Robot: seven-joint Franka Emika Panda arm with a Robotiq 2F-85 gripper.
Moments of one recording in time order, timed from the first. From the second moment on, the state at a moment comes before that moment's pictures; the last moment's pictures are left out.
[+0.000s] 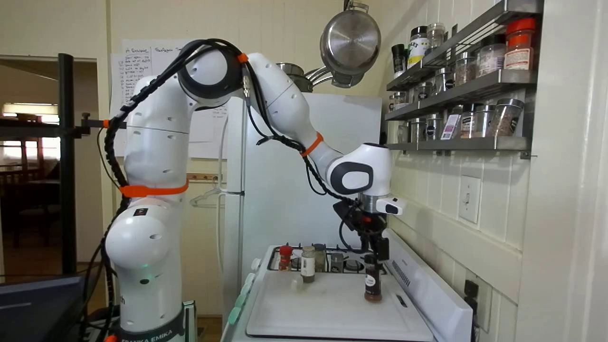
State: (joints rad) arm -0.06 0.06 -0.03 -2.27 0.17 2.44 0.00
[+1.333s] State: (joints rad) arm -0.05 -0.08 -0.01 -2.49 0.06 2.51 0.23
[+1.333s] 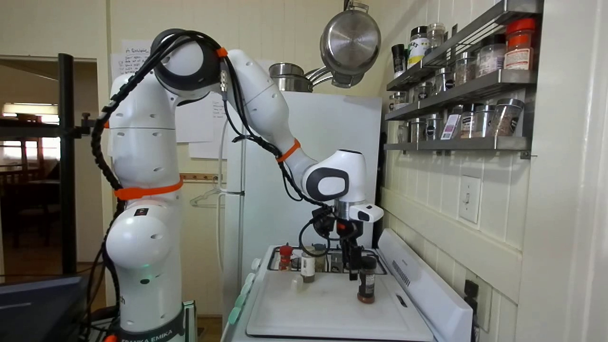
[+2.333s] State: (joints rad) arm -0.09 -0.08 0.05 -2.58 -0.37 2.66 0.49
